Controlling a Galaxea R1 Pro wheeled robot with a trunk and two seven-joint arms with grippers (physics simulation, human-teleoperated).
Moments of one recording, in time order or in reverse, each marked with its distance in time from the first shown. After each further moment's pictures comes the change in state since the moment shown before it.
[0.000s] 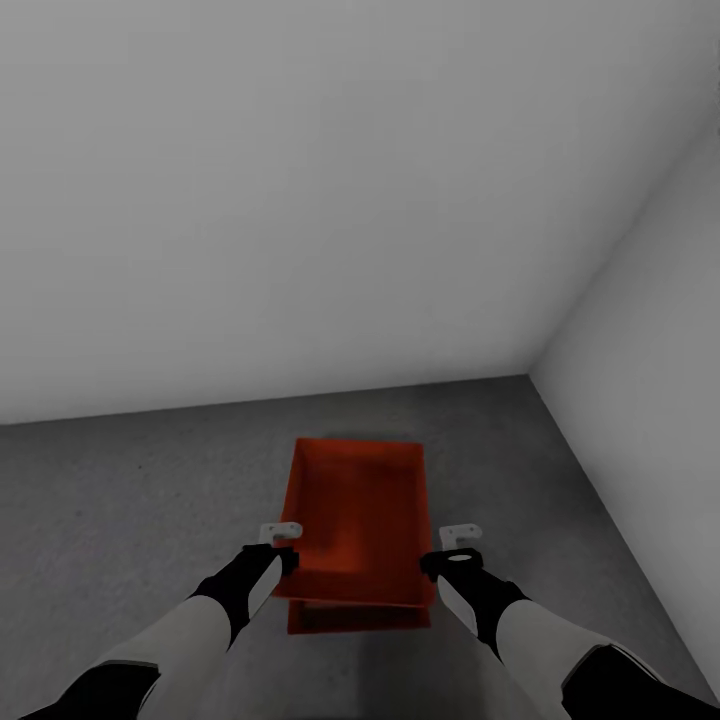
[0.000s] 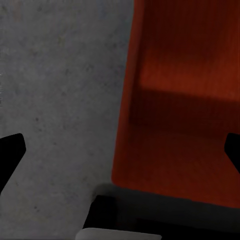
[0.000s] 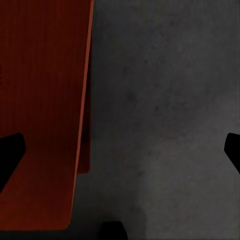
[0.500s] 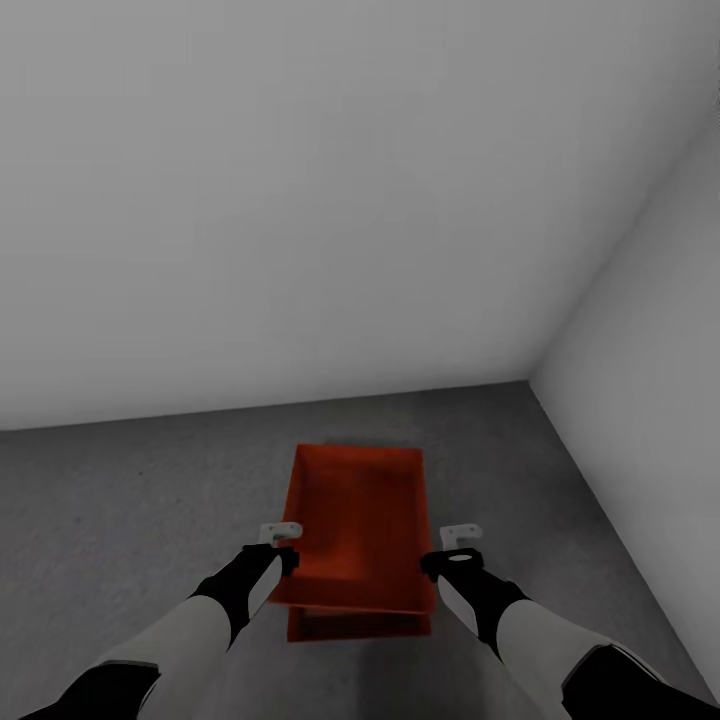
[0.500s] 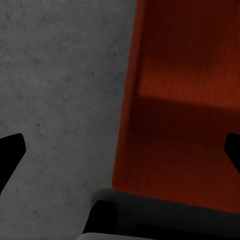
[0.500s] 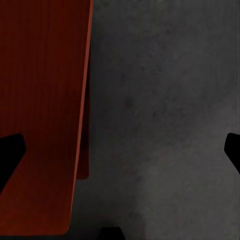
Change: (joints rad) left arm 0.000 0.000 -0.001 0.000 0.000 0.000 0.000; right arm 0.000 -0.001 0.000 0.000 0.000 0.000 0.000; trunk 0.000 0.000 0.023
